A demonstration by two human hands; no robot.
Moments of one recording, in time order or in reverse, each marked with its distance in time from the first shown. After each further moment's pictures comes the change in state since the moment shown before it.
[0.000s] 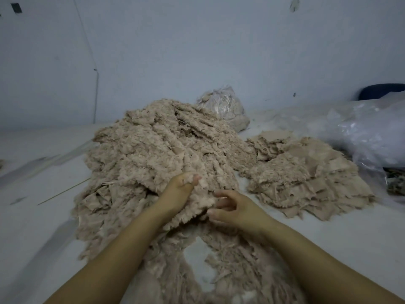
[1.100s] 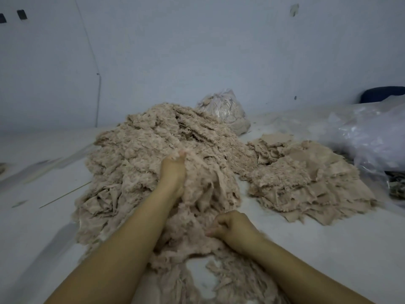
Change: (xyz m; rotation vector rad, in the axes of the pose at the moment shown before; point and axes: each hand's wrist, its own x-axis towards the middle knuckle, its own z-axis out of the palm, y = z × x) left_hand 0.038 0.044 0.001 -0.253 0.486 -0.311; right_hand 0.007 0.016 0.021 -0.382 0.029 -0.050
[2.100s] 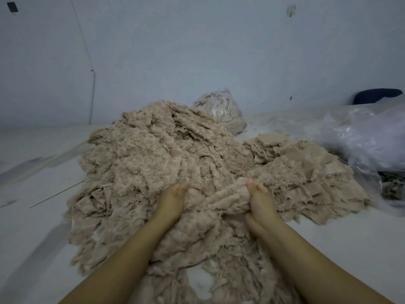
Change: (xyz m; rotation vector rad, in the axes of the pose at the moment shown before) left_hand -0.001 -0.078 -0.020 0.516 -0.224 0.369; right_hand 0.014 0.000 -0.037 1.228 0.543 0.206
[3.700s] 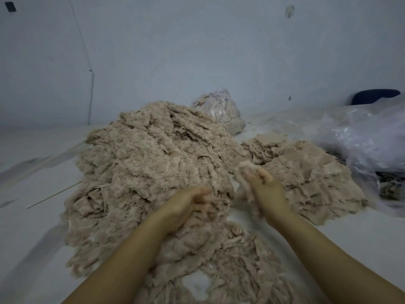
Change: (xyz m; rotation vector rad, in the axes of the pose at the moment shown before) left_hand -0.015 0.038 -0.003 -0.661 -0.559 -0.341; right_hand 0.007 -0.025 -0.019 -0.647 -0.147 -0.478
